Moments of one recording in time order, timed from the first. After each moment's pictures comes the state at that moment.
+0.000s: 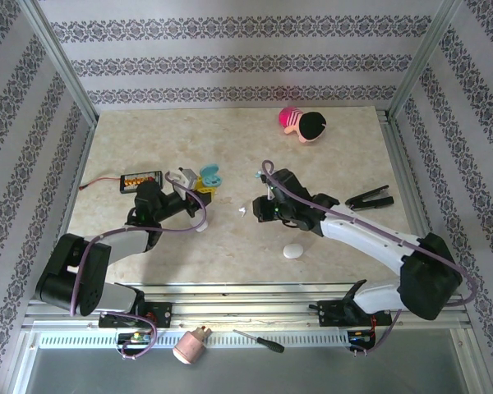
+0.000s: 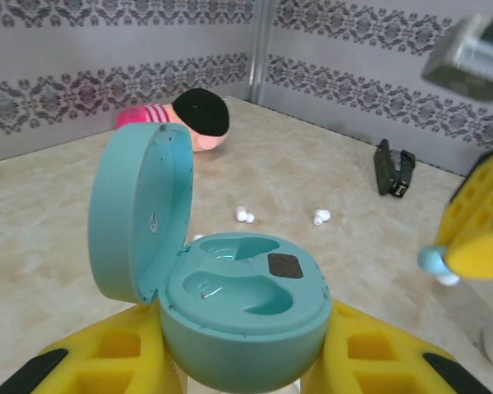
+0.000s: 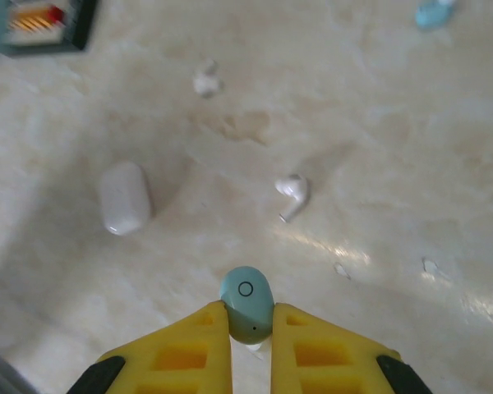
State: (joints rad) left arm -0.24 1.39 0.44 0.81 0.65 -0.02; right arm 0.73 1.34 0.93 -0.37 -0.08 0.57
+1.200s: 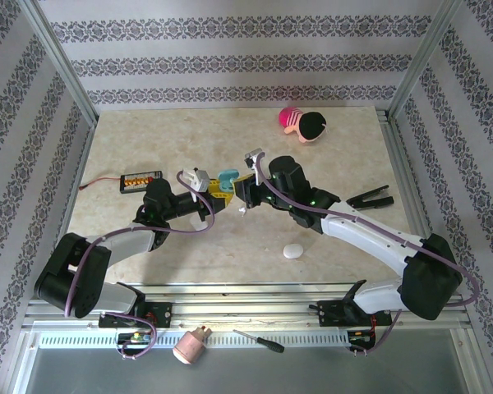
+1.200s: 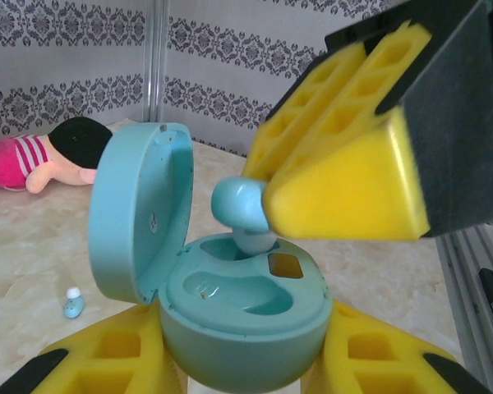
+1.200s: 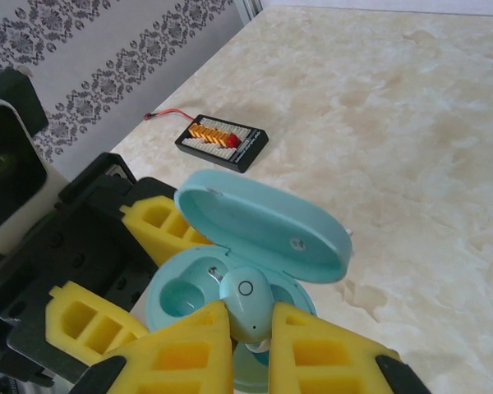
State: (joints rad) left arm -0.36 1.38 0.49 0.84 0.77 -0.13; right arm 0.75 1.35 0.98 -0.07 -0.21 0.33
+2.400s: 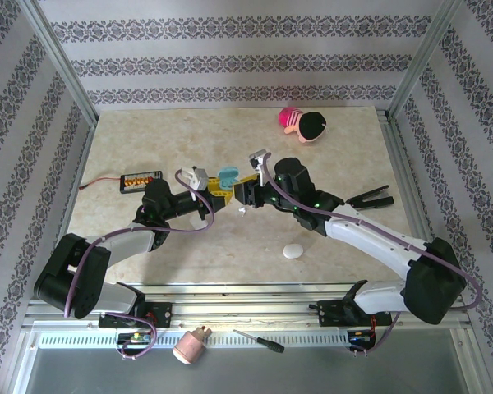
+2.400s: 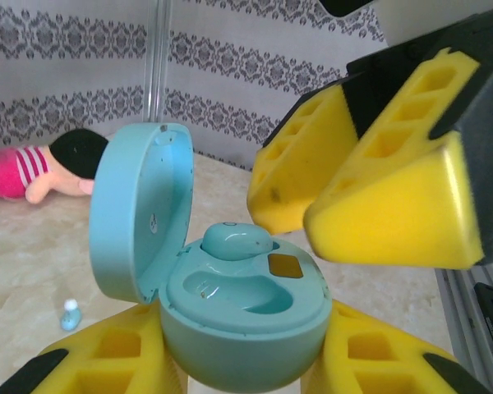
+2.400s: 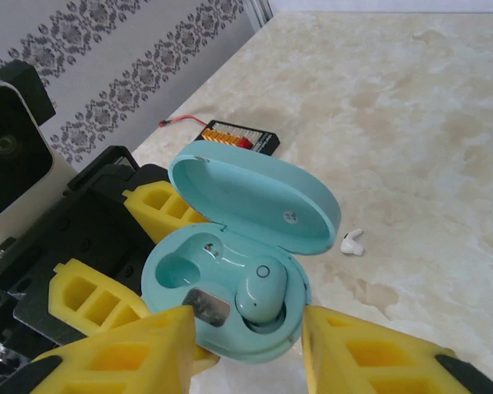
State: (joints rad) left arm -0.36 1.37 0.49 0.88 0.76 -0.16; right arm 0.72 1.31 0.94 -0.03 -0.26 0.37
